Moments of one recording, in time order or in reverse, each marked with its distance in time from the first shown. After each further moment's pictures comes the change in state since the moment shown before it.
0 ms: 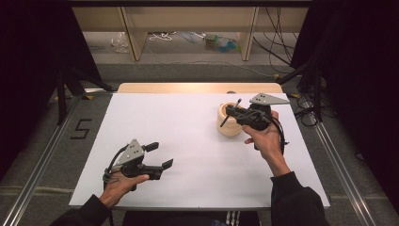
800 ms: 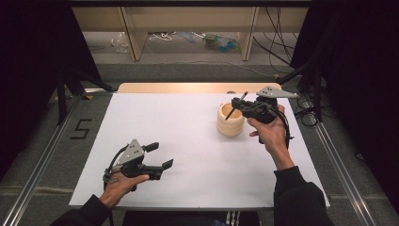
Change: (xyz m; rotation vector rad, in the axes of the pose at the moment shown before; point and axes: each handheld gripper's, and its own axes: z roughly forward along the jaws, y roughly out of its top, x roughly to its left) left arm 0.000 -0.001 0.001 -0.006 -0.006 -0.005; right arm -0.017 0.013 -0.006 -0.017 -0.039 0.013
